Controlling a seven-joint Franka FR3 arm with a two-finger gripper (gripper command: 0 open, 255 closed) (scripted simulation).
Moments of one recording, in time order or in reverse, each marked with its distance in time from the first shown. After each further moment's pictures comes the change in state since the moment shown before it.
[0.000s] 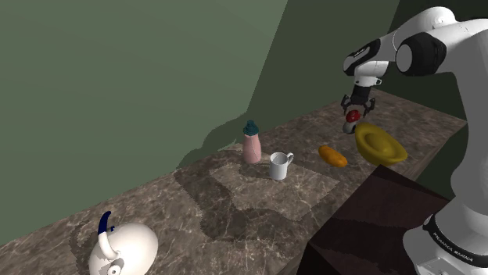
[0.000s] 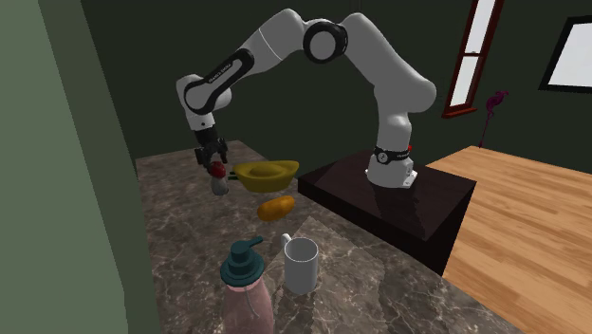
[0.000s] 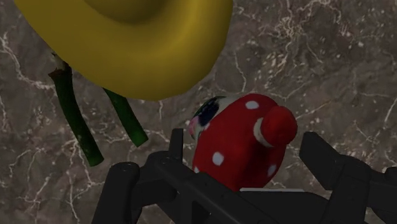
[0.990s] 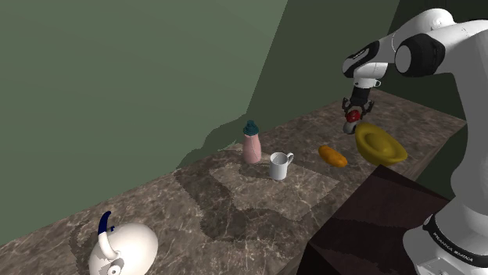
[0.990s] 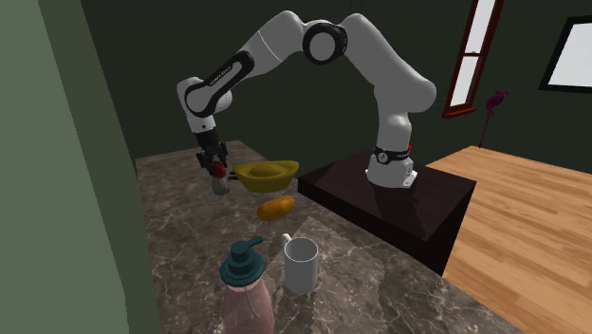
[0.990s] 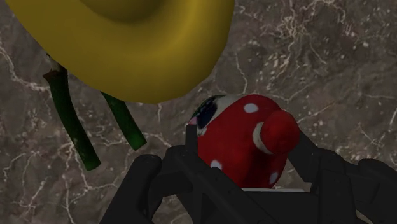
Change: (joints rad) arm 0.001 0.008 0.002 -0.008 0.003 0.017 -0.002
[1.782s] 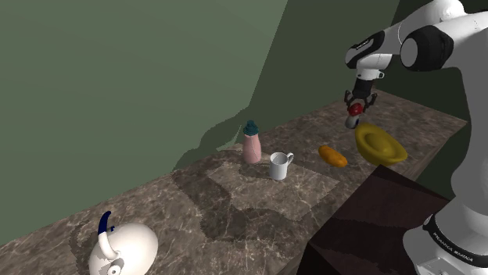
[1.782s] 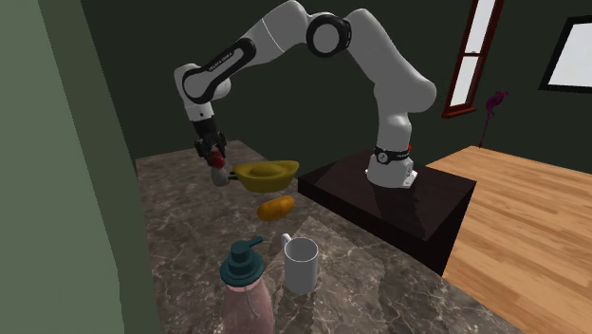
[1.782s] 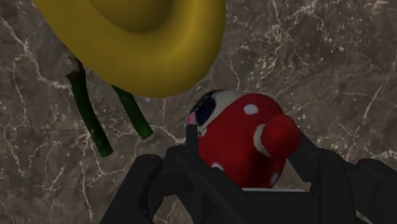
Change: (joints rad) arm 0.007 -0.064 -0.013 0.003 -0.016 -0.066 0.010
